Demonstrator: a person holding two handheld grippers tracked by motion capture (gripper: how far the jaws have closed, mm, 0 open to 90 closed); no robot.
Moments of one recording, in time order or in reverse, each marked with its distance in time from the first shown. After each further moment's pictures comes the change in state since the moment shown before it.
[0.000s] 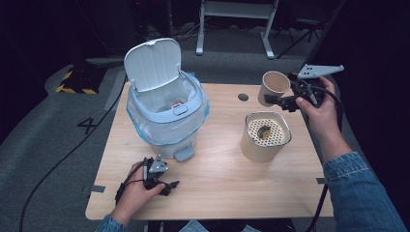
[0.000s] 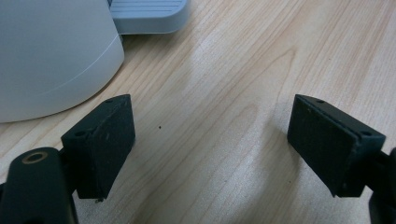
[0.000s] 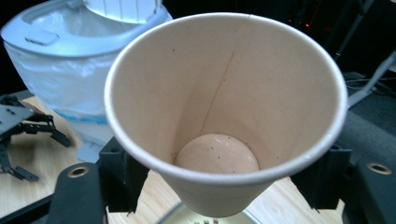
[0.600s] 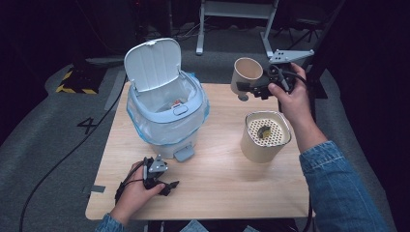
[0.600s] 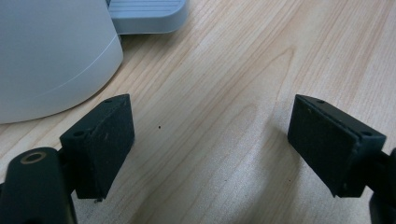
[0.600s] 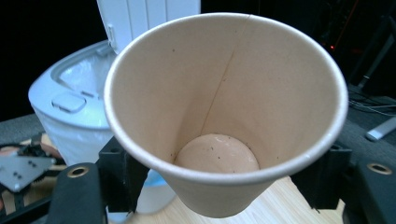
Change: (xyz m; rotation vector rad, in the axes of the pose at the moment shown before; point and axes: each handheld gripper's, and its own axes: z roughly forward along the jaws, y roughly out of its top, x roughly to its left) left arm 0.001 0.000 0.000 -0.002 -0.008 0.006; right arm 0.025 0.052 0.056 -0.069 0.081 -0.008
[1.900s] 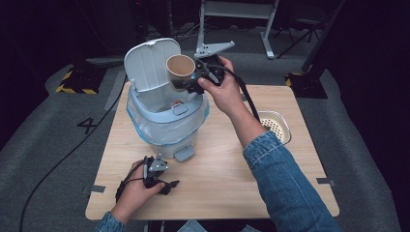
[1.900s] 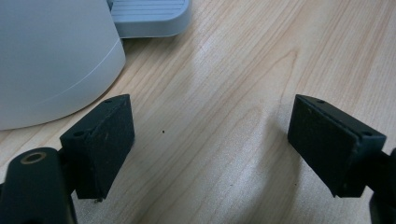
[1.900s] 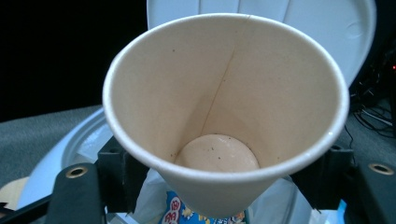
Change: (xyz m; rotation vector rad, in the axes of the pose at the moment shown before) left arm 0.003 0.002 0.001 0.002 -0.008 0.006; right arm 0.067 0.055 0.143 0.007 0.134 -0.076
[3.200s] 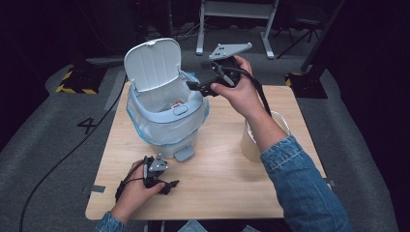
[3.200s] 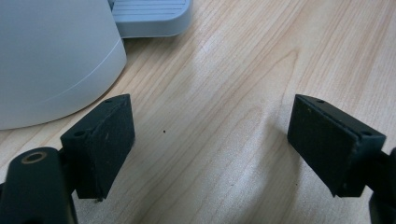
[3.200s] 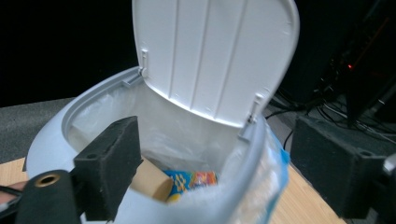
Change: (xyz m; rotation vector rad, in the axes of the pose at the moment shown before) left arm 0.000 0.000 0.000 0.000 0.003 -0.002; right arm 0.005 -0.004 -0.047 0.022 -0.110 -0.032
